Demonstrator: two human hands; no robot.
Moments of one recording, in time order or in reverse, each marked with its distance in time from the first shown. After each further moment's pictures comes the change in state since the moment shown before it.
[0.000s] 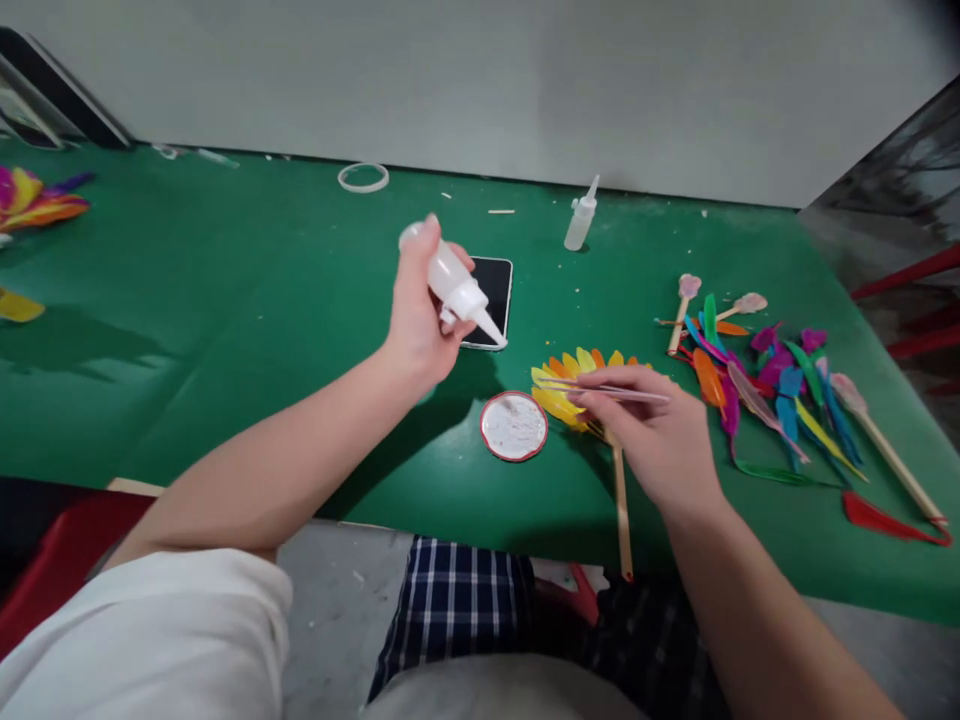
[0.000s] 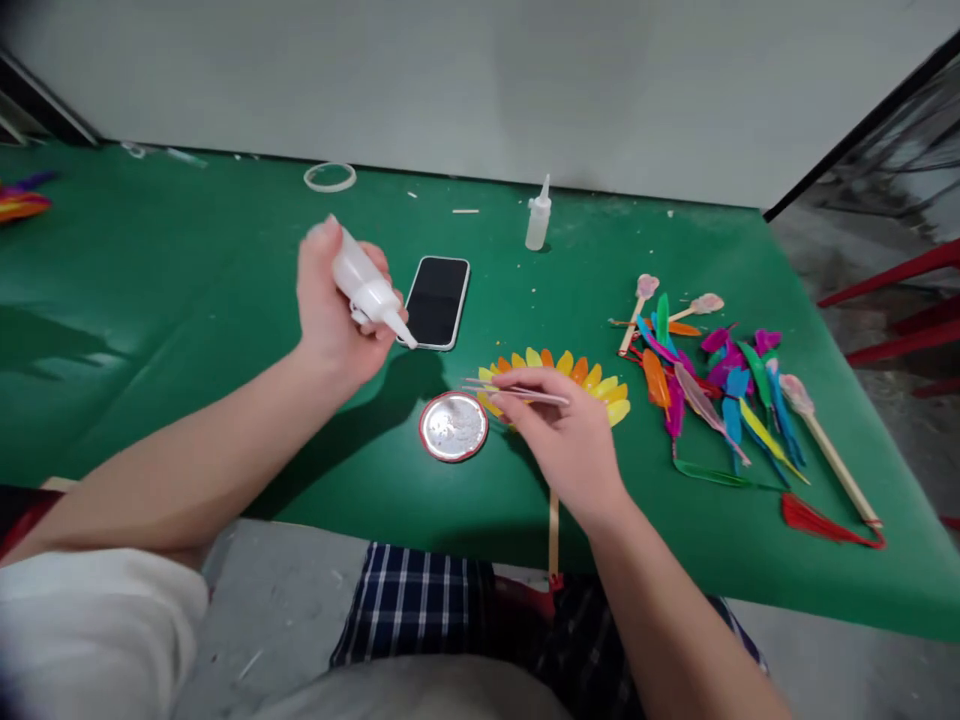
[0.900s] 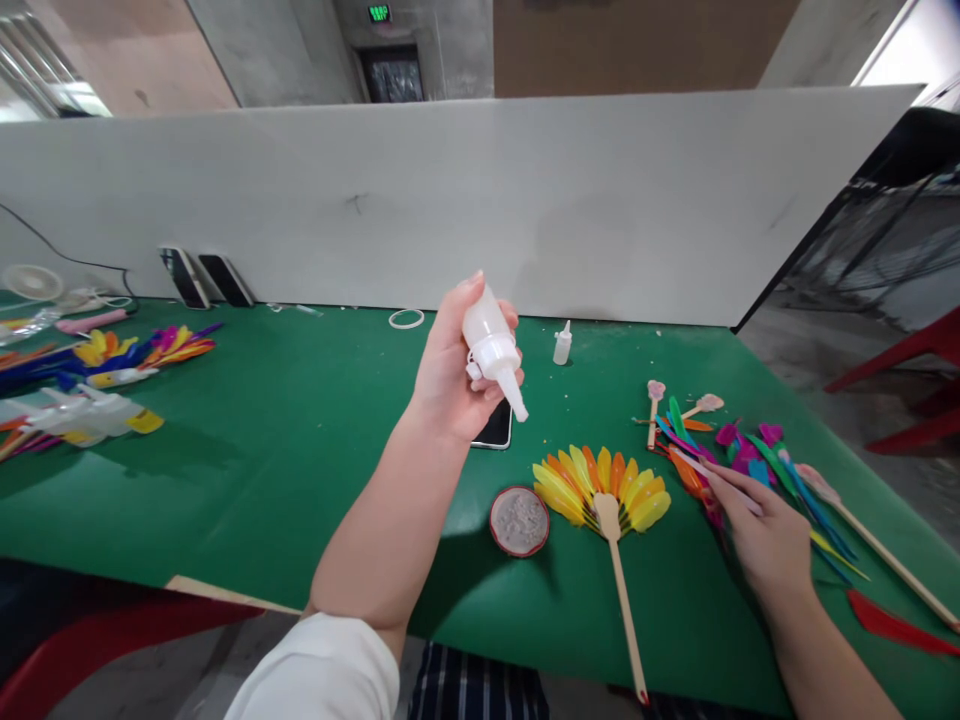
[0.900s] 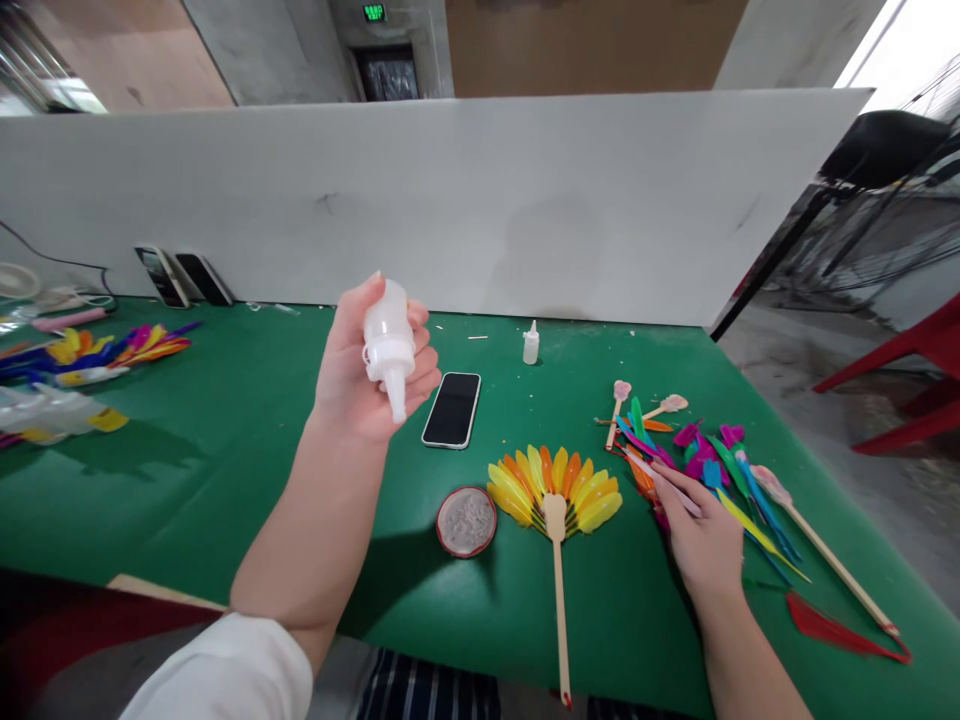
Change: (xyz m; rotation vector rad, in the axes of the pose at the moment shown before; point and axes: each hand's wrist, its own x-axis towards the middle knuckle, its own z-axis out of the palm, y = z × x) left_hand -0.013 0.085 0.065 -0.146 -0.377 -0.112; right_hand -0.002 0.066 -0.118 -0.423 0.590 0.186
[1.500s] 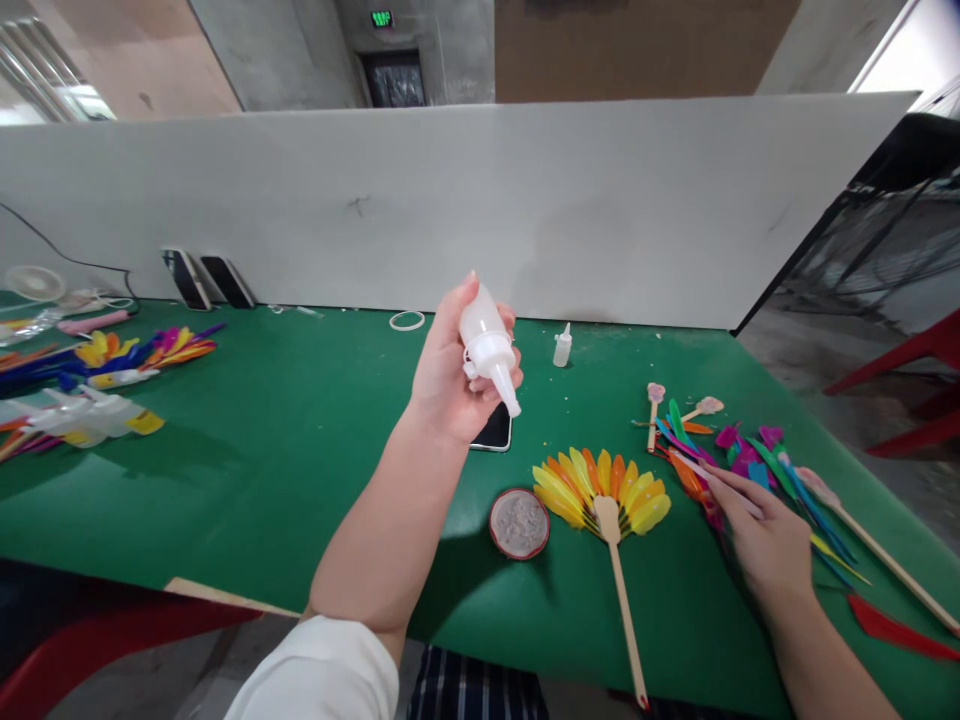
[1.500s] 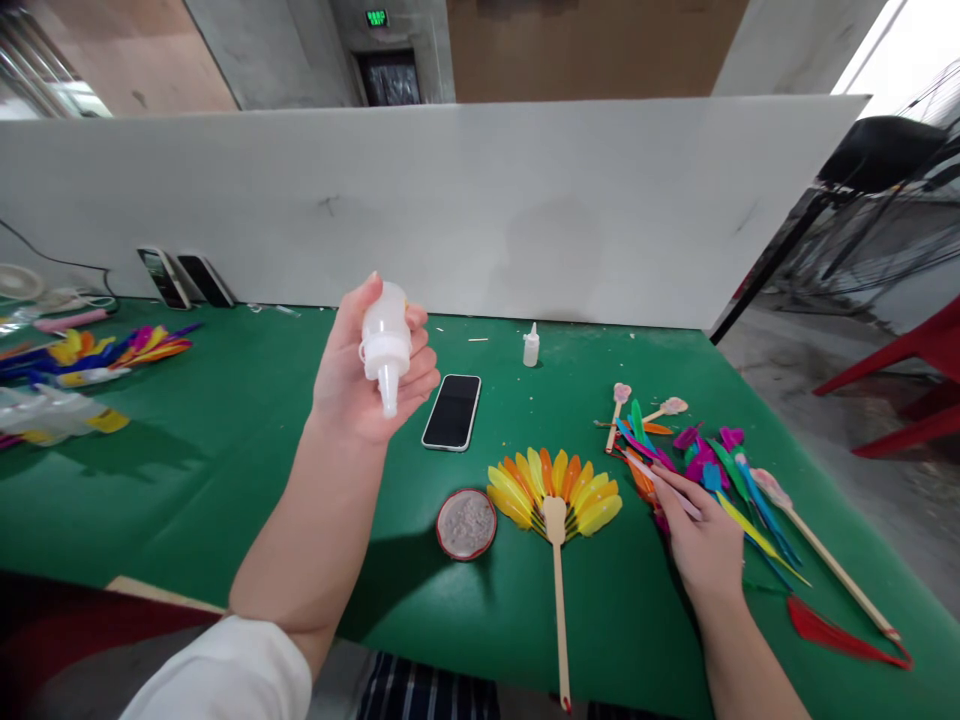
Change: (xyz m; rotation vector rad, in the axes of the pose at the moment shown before) left_hand 0.000 0.002 0.000 0.002 -0.006 -0.034; right_hand 0.001 -0.003 0.000 0.020 -0.003 0.029
